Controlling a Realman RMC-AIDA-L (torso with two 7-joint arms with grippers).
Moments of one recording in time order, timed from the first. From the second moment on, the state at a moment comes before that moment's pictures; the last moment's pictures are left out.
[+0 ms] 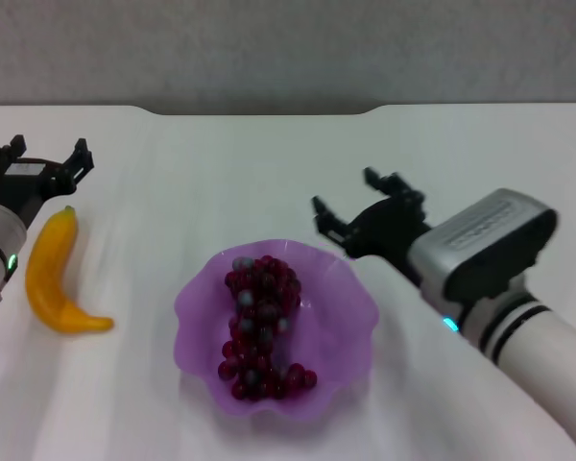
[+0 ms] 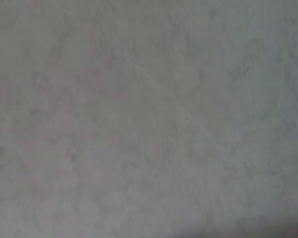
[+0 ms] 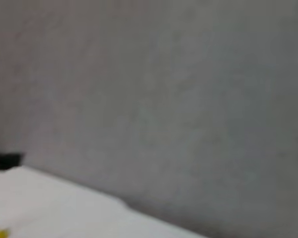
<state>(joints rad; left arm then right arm) -0.63 -2.03 1.64 0.23 -0.35 0.65 -0.14 0.53 2.02 -2.47 -0.72 1.01 -0.58 -0.31</state>
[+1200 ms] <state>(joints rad) -0.62 -2.03 1.64 0.23 -0.35 0.65 -0.13 0.47 2.01 -2.19 -0.43 1.01 -0.90 -0.01</state>
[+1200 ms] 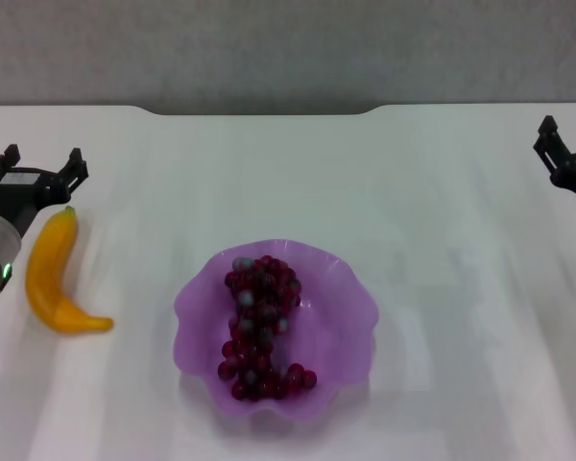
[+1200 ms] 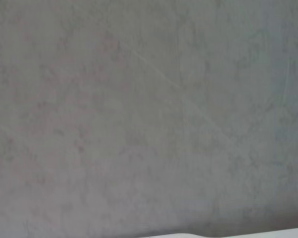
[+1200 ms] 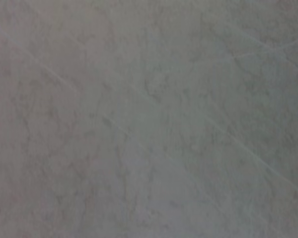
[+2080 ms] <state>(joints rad) -0.52 -2.00 1.56 0.74 -0.34 -0.02 -0.06 0.45 2.01 -2.17 -0.41 1.00 -0.90 -0.02</state>
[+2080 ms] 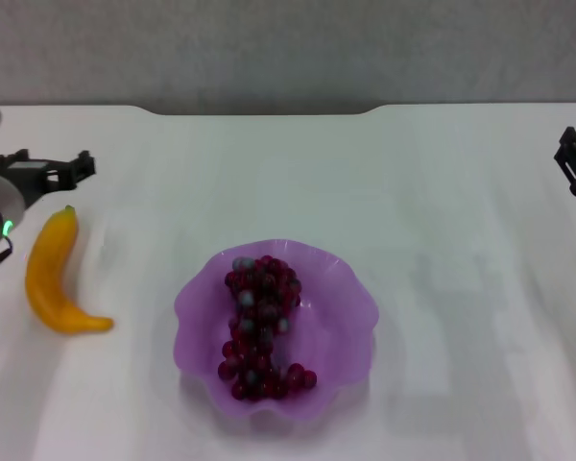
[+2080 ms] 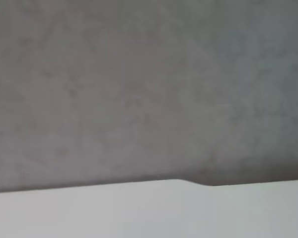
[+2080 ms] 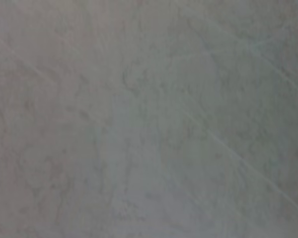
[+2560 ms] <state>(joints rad) -0.52 -2.02 1.37 0.86 -0.32 -0.39 0.05 0.45 2.01 -2.17 -0.40 1.01 -0.90 -0.02</state>
